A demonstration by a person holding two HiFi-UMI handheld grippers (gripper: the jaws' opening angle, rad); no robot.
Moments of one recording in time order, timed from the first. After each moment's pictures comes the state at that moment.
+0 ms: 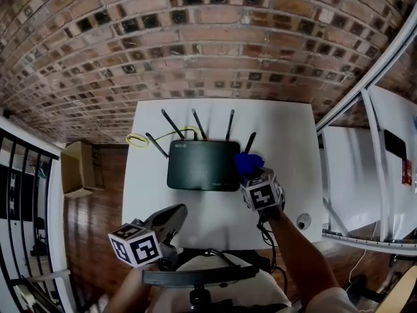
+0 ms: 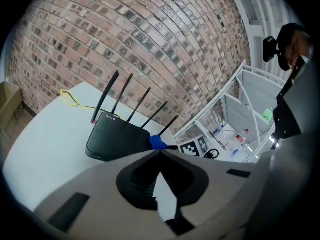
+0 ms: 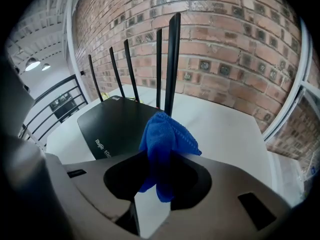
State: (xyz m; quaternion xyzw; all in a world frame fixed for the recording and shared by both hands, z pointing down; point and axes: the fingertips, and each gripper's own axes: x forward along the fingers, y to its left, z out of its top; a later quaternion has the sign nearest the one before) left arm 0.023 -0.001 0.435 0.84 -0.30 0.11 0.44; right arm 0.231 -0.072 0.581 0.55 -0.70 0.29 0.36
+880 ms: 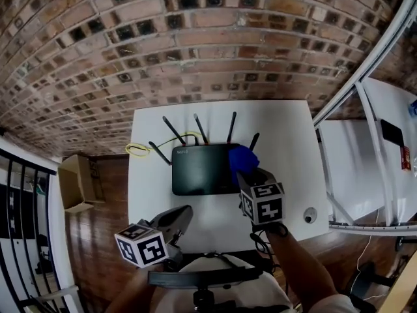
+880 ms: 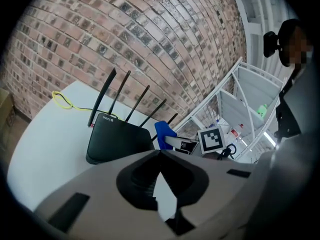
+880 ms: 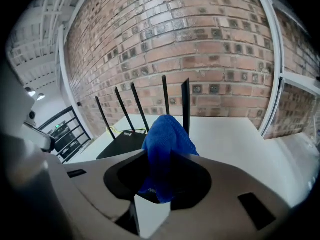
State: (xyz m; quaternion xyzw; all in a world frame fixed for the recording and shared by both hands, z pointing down) left arm 0.010 -0.017 0.441 0.85 -0.26 0.14 0.43; right arm 0.182 -0.079 0.500 0.61 -0.71 0.29 0.21
